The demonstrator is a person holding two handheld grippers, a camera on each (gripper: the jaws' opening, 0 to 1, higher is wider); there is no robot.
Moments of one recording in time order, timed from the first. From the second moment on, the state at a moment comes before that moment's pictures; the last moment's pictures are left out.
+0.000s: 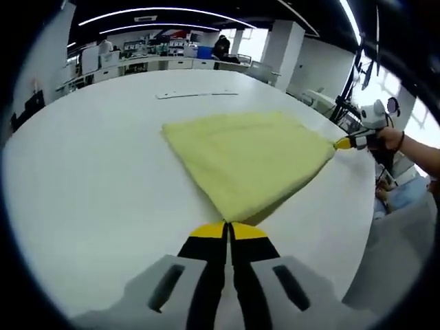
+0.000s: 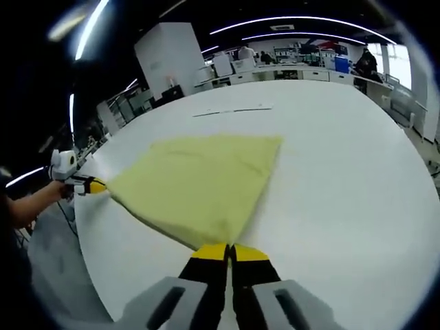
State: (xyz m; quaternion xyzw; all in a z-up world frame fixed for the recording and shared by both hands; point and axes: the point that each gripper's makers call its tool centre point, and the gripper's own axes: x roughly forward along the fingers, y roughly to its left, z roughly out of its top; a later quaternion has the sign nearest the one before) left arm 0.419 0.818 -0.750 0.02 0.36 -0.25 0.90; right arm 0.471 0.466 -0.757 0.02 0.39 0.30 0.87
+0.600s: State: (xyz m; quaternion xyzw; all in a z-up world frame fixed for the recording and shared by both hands) left arm 0.409 0.817 -0.753 0.03 0.36 -0.26 0.89; right arm 0.460 0.463 -0.755 0.02 0.40 0.30 0.87
